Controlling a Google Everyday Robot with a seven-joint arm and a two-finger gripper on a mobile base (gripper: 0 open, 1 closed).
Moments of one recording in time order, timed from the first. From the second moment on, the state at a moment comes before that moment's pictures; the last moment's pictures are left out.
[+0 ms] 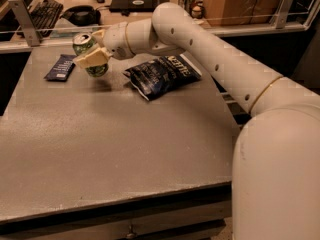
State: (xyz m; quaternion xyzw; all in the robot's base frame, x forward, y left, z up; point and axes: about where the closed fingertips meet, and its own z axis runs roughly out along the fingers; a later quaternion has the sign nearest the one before) arm 0.690 0.204 0.922 -0.59 0.53 0.34 0.51
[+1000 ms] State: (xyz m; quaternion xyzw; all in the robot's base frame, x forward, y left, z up) arm 0.725 0.248 0.896 -0.54 0.54 0.35 0.53
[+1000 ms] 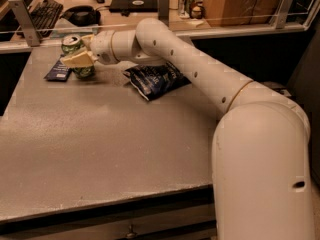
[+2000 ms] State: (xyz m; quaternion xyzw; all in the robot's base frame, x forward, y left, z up) arm 0.739 0.260 0.897 -0.53 0.54 0.36 0.55
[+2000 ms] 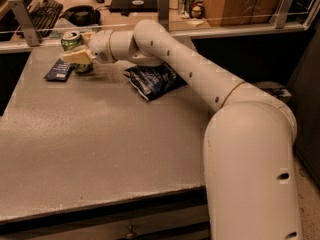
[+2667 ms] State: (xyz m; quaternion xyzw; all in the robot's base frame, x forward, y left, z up) arm 0.710 0.219 0.910 -0.54 0.54 0.35 0.55
